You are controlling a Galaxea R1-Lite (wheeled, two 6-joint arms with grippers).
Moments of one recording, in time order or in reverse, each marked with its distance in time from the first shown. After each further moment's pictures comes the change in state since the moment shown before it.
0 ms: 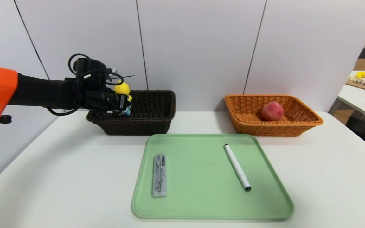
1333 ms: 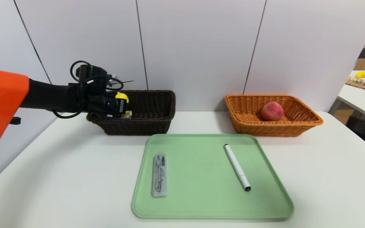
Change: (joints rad) left arm 0.024 0.053 -0.013 -0.003 0.001 -0.011; right arm 0.000 0.000 0.003 0.000 -0.001 0.000
